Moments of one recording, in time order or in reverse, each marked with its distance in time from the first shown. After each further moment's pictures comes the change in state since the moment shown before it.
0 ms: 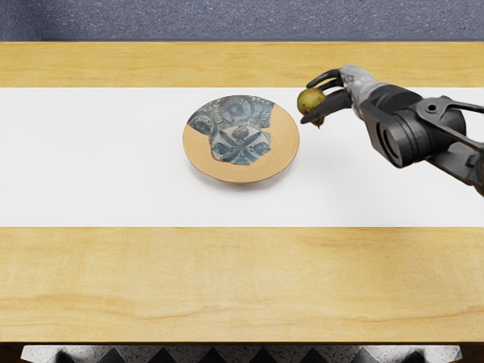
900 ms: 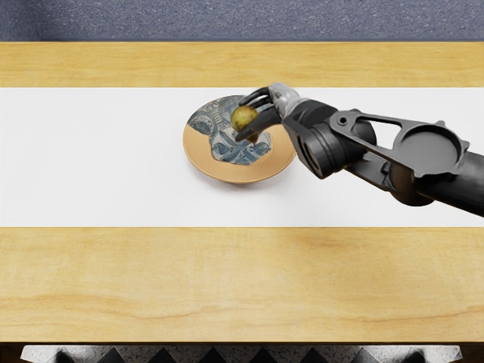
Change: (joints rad) left arm 0.001 0.000 0.000 0.000 0.000 0.000 0.000; right arm 0.009 0.298 -0.004 -0.176 -0.014 0.000 -0.001
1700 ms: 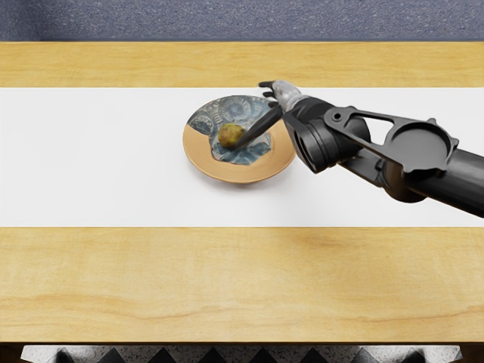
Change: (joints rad) left arm -0.001 0.000 0.000 0.000 0.000 0.000 0.000; right arm 0.006 0.026 0.005 -0.066 -0.002 -0.005 0.001
